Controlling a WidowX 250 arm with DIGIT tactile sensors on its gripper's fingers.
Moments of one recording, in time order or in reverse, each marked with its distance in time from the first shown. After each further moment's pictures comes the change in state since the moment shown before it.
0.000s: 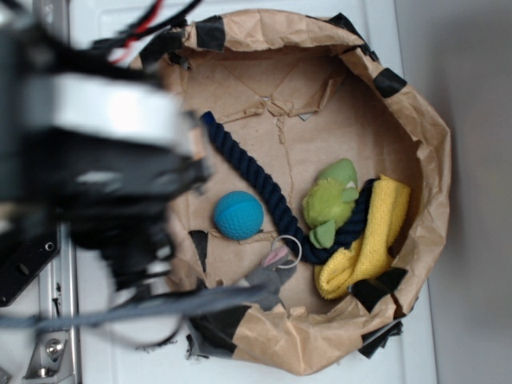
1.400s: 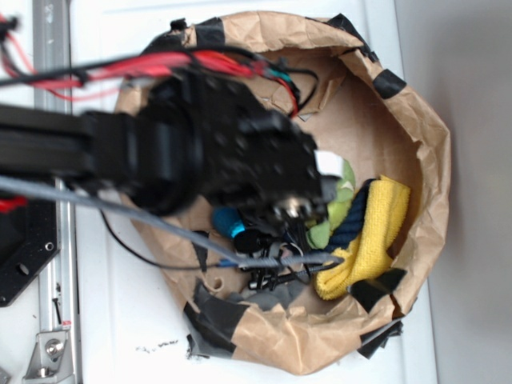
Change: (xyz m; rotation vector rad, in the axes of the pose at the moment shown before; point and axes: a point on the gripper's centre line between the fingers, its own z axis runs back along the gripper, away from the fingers) arm 0.041 -0.045 -0.145 -0.068 0.131 -0.109
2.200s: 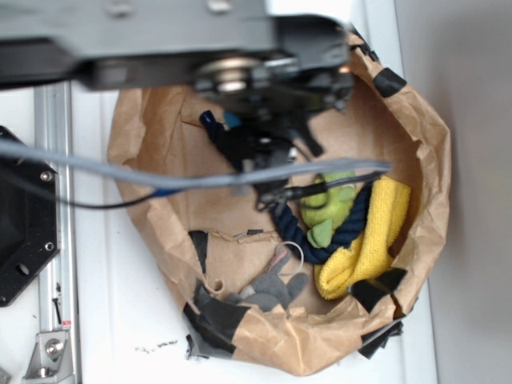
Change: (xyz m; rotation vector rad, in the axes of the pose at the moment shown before) arm 0.007 0.059 0.121 0.102 -0.267 0.004
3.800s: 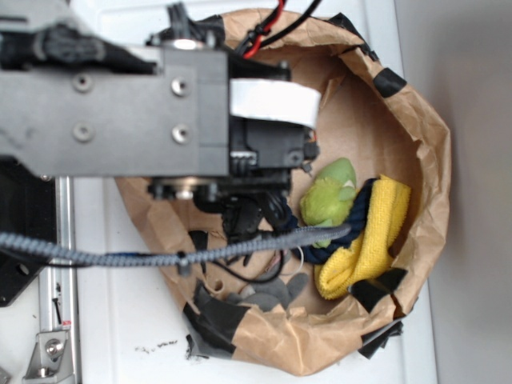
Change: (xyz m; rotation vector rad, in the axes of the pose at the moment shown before) arm -0.021 -0.023 0.003 0.039 -0.005 -0.022
